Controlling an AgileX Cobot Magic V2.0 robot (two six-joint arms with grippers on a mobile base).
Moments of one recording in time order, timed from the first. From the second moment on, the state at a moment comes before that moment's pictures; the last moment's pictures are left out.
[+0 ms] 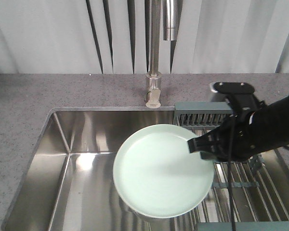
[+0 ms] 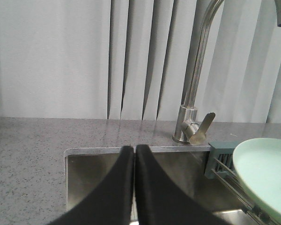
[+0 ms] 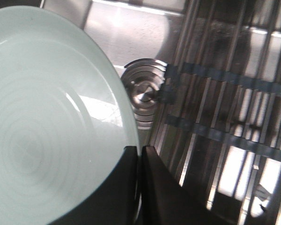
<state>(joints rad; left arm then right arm) 0.06 0.03 -0.09 1.76 -0.30 -2.01 0.36 1.37 -1.00 0.30 0.78 -0.03</state>
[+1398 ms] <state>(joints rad) 0.06 0.03 -0.09 1.76 -0.30 -2.01 0.28 1.56 -1.25 0.15 0.67 0.17</state>
